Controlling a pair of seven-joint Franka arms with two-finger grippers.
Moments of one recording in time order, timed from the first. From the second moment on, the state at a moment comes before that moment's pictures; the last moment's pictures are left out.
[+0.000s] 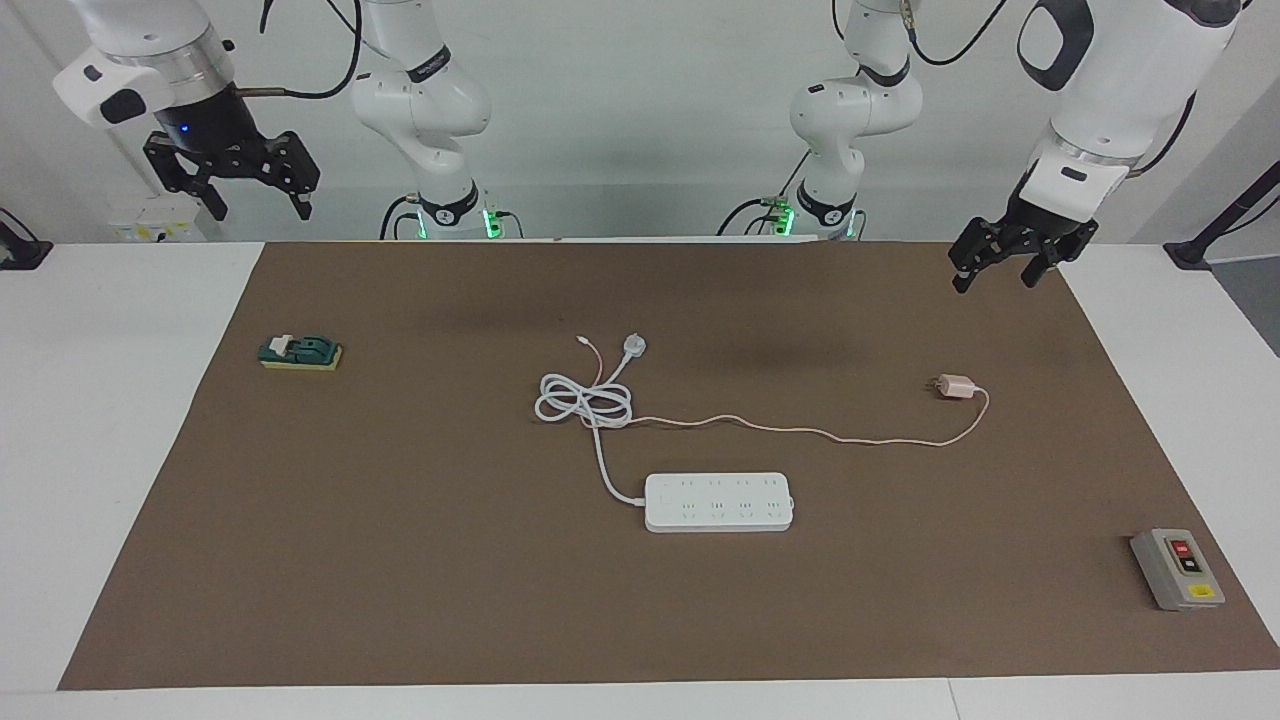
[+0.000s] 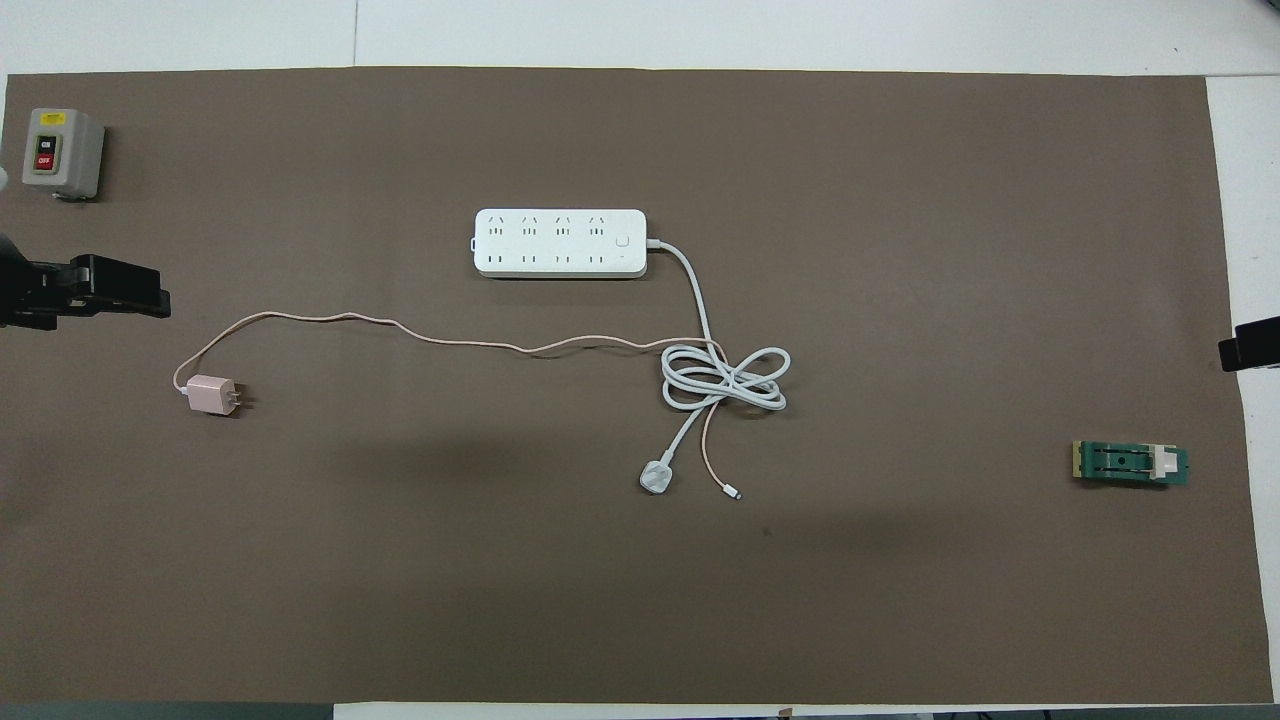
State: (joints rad) left arm 0.10 -0.07 -0.16 -1.70 -0.02 1.67 -0.08; right arm -0.11 -0.10 0.04 -1.54 -0.04 1.41 -0.11
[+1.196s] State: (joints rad) left arm -0.10 -0.07 -0.01 -1.69 0.00 1.64 -0.09; right arm -0.11 -0.10 0.04 -1.54 -0.04 1.41 -0.11
